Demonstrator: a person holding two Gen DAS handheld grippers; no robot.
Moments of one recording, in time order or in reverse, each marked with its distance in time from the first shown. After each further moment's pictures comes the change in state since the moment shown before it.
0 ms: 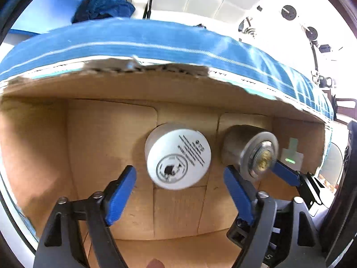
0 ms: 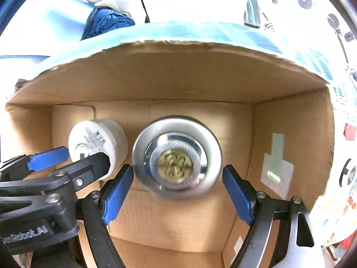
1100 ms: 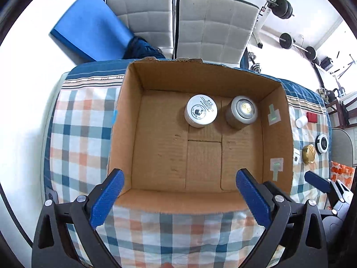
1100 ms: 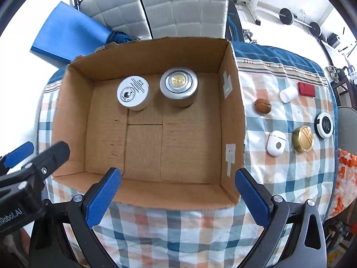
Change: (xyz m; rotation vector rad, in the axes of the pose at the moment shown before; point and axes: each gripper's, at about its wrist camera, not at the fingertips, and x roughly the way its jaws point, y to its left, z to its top) left arm -0.092 -0.024 -0.157 0.027 -0.388 0.201; right arm -0.122 0.006 -0.172 0.012 -0.240 -0.017
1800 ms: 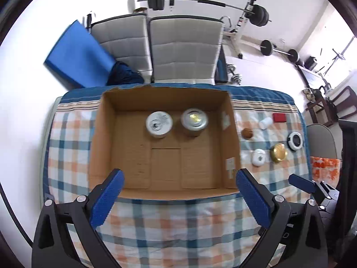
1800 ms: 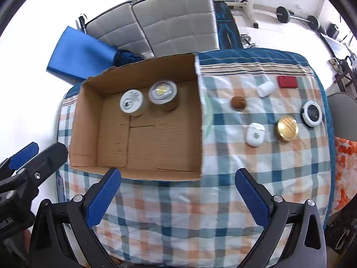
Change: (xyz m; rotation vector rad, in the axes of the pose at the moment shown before) left arm -0.068 -0.096 -0.014 0.083 -0.115 -0.046; right arm -0.067 -0.096 -0.029 0.087 -0.053 0.109
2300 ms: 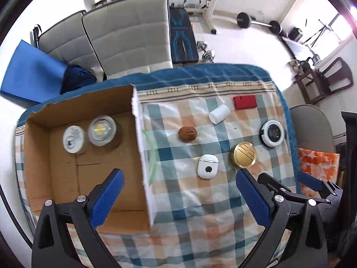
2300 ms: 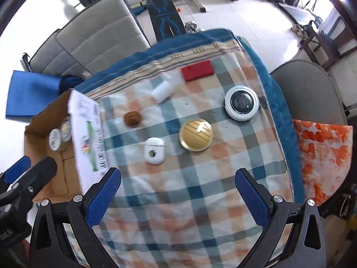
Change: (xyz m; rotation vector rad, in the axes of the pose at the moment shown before) left arm 0.117 -0.181 0.040 0.115 0.143 -0.028; right arm 0.034 -0.217 0.050 0.239 0.067 -0.139
